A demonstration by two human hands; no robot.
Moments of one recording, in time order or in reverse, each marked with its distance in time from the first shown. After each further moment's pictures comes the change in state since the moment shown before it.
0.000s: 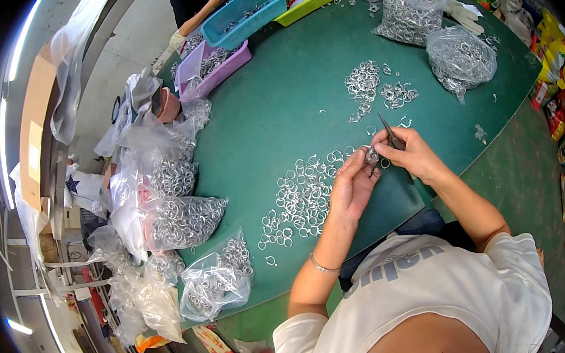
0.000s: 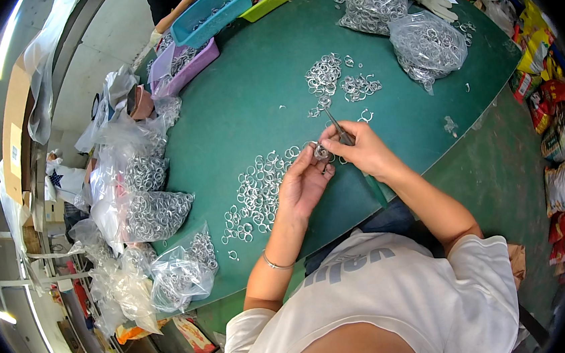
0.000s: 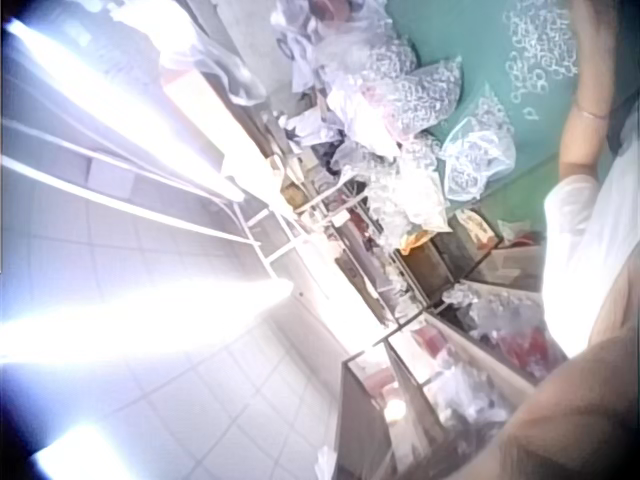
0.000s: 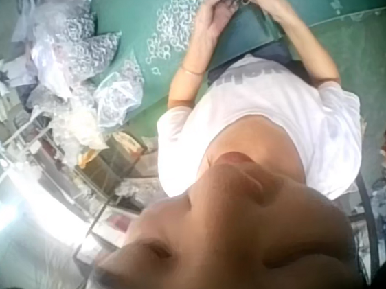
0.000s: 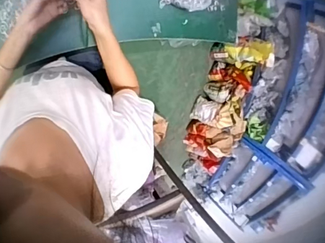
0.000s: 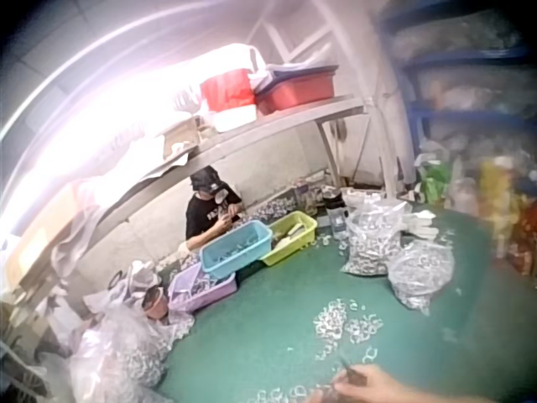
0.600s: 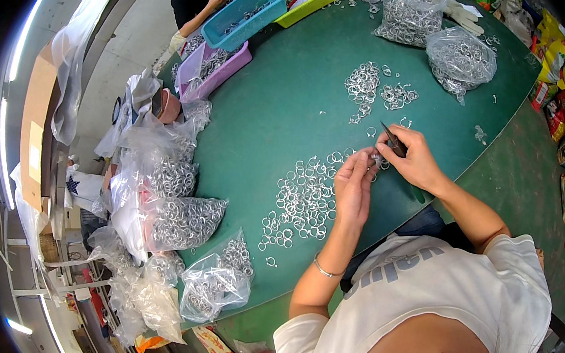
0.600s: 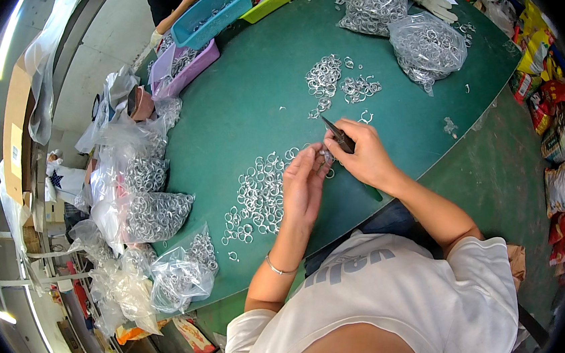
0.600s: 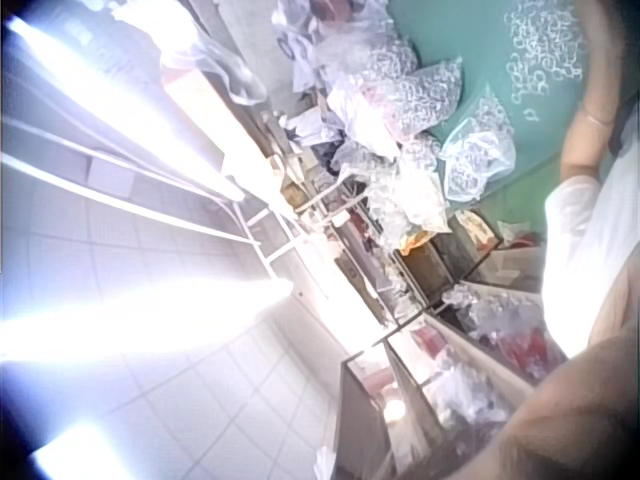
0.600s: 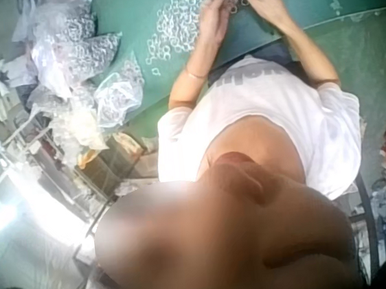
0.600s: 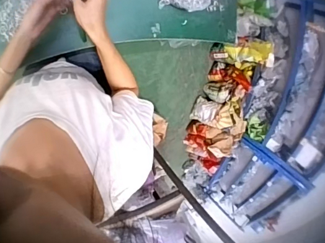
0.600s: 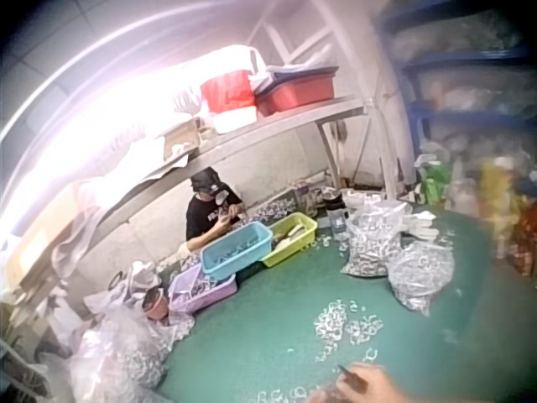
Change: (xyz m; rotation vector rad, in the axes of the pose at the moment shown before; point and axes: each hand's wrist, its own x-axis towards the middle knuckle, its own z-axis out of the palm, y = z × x) left_hand -0.008 -0.008 0.016 0.304 0.085 0.239; right_hand -0.002 0.003 0.004 -0.468 0.208 -0.417
